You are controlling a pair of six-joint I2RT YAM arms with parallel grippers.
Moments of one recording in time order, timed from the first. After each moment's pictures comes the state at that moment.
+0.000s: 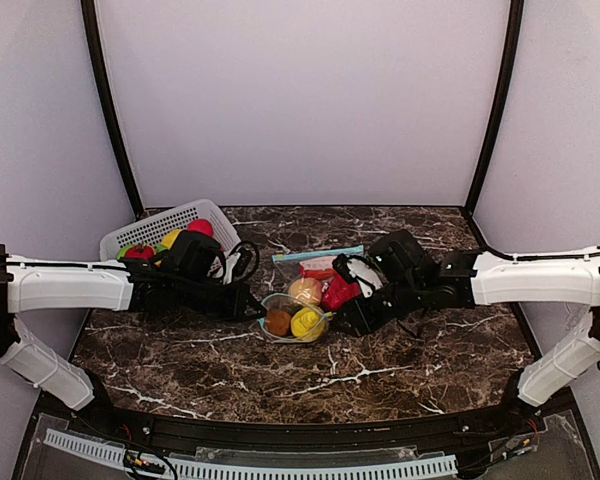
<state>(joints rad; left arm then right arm) -0.79 1.39 0.82 -0.17 0.32 -0.69 0.96 1.44 0.98 -0.37 -0.17 0.34</state>
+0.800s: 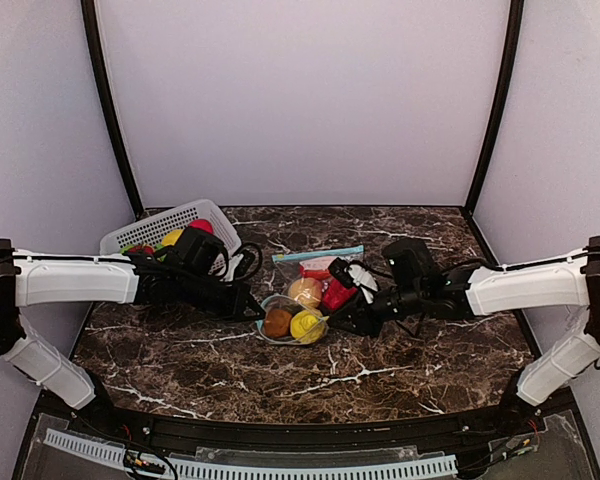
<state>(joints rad) -0.76 1.44 0.86 -0.25 0.38 -0.64 0.86 1.46 0.77 0.03 -0.42 0.03</state>
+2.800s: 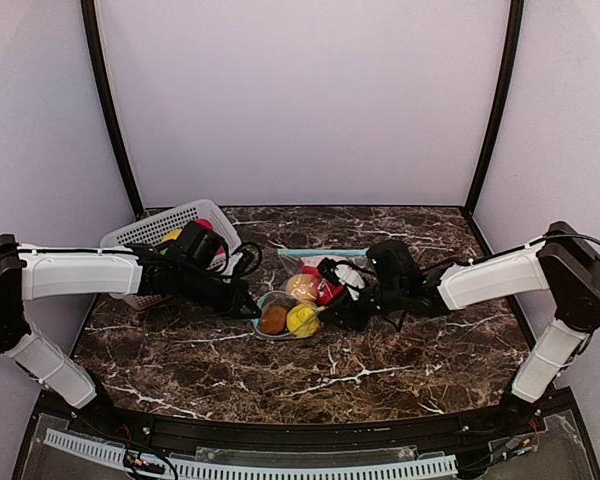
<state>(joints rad) -0.72 1.48 0.92 -0.34 0.41 -0.58 0.82 1.67 0.84 0.15 -0.36 -0.07</state>
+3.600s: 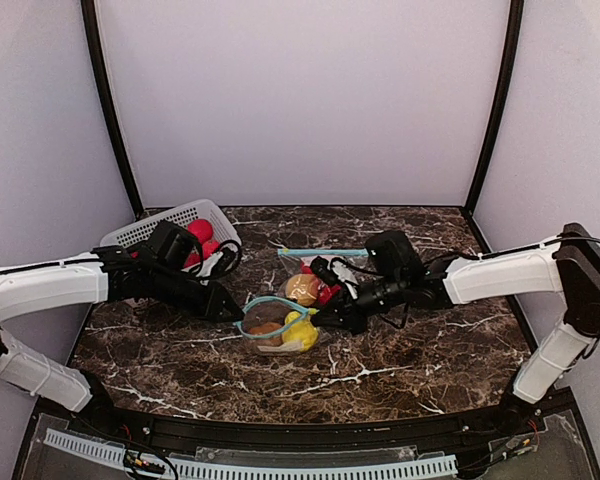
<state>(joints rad) -0.70 1.31 0.86 -0.45 0.41 -0.50 0.84 1.62 0.90 0.05 -0.64 -0.05</state>
